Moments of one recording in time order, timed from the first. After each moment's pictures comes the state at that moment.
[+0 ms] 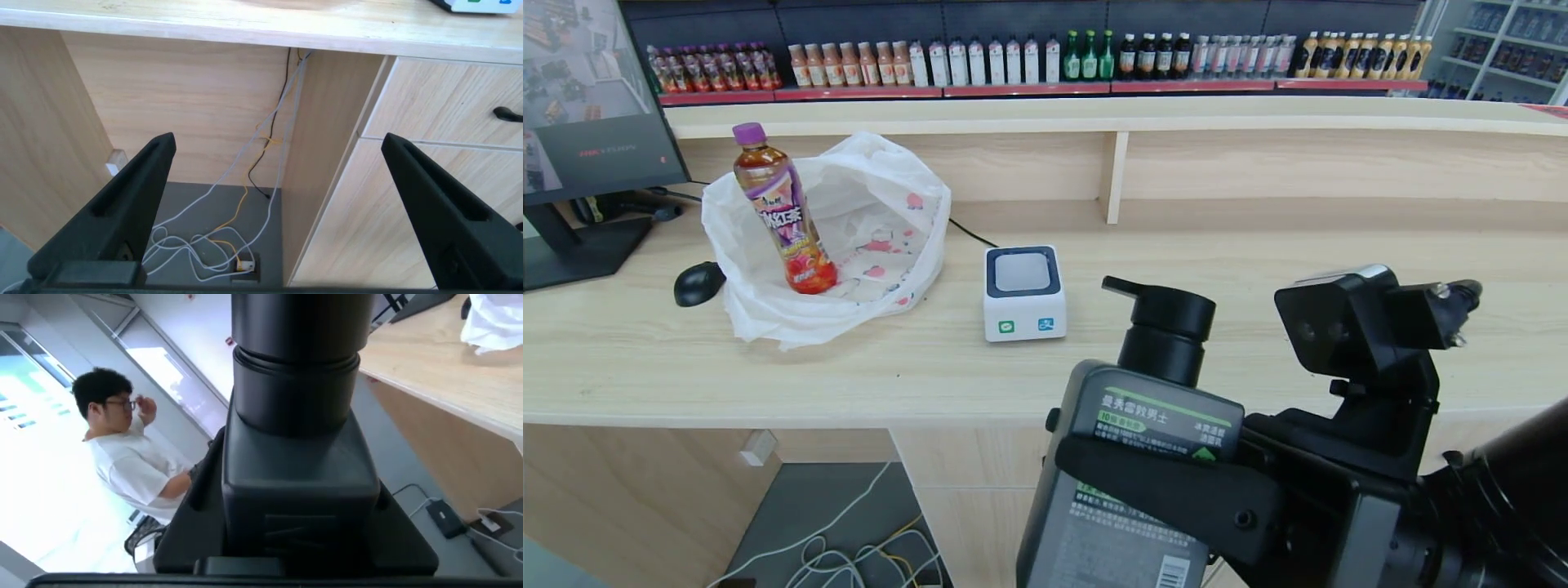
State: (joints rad) left arm 0.00 0.00 0.00 0.00 0.00 0.00; right arm 0.93 1.65 -0.46 -1.57 0.48 0.77
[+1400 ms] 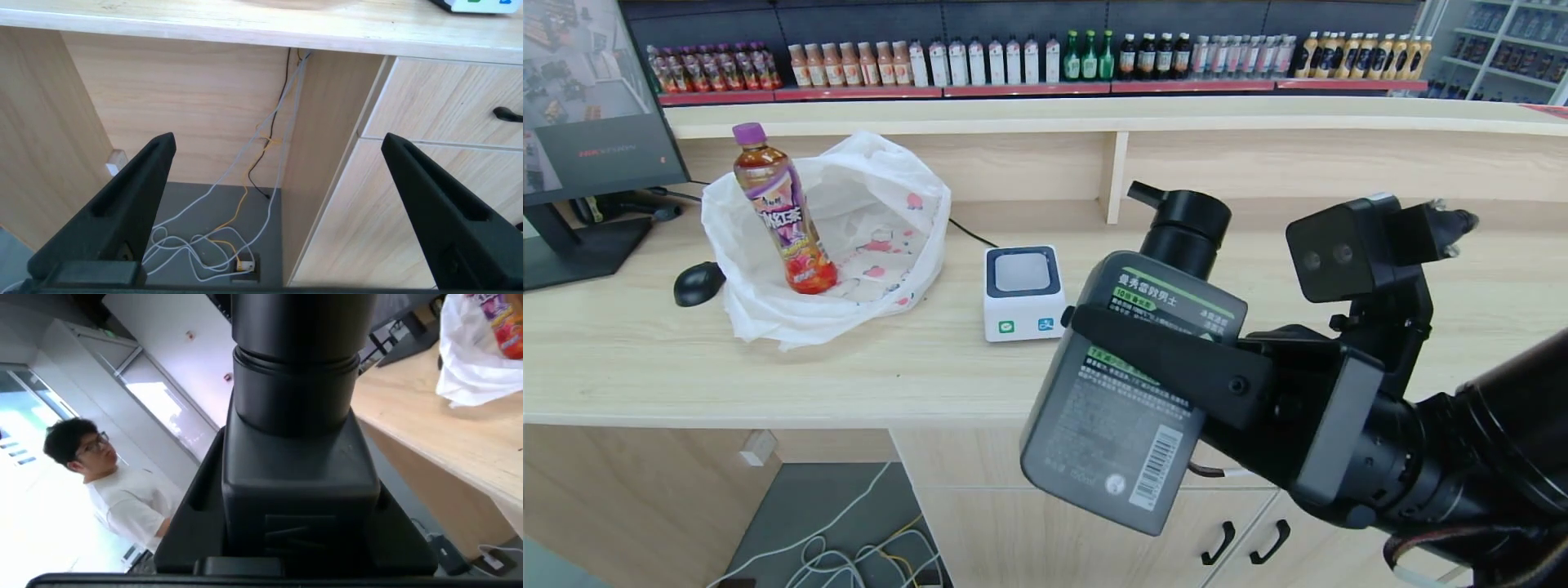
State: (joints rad) left arm 0.00 0.00 0.00 0.00 0.00 0.00; right arm 0.86 1.67 -0.57 -1.57 0.44 0.83
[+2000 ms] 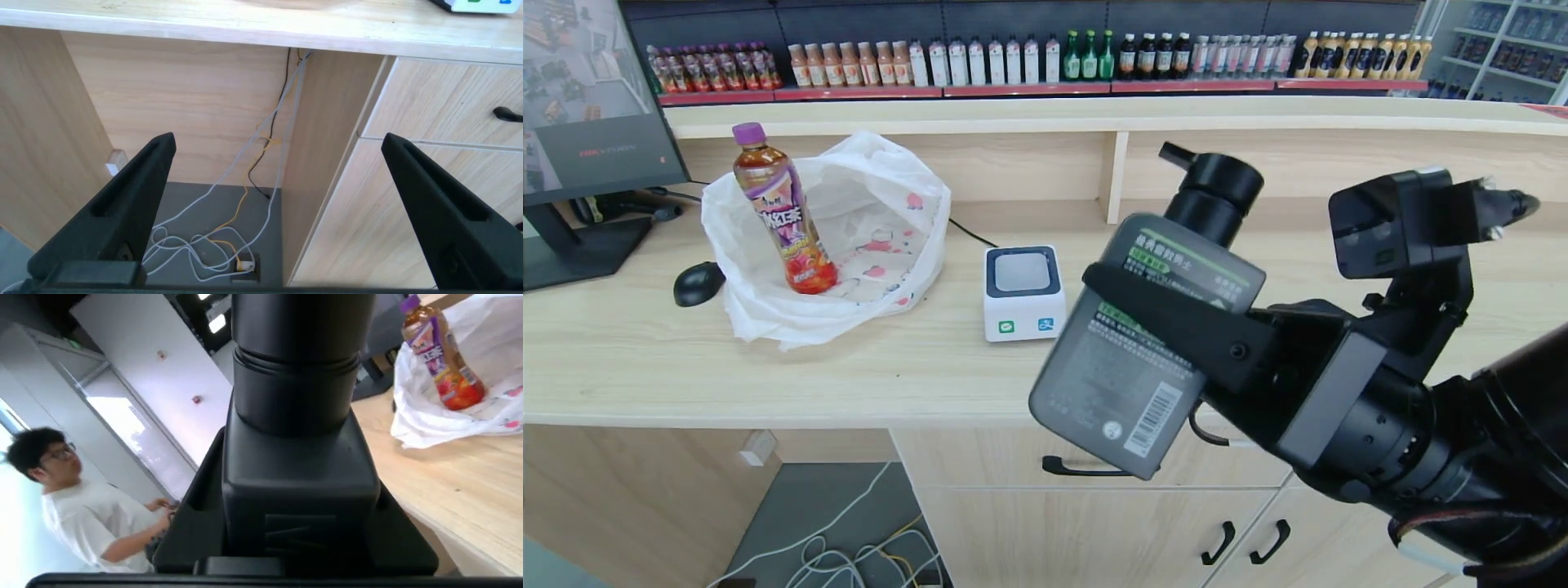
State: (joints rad) left arm 0.00 0.00 0.00 0.00 0.00 0.00; right arm 0.85 1.65 -0.58 -1.53 0.35 0.67
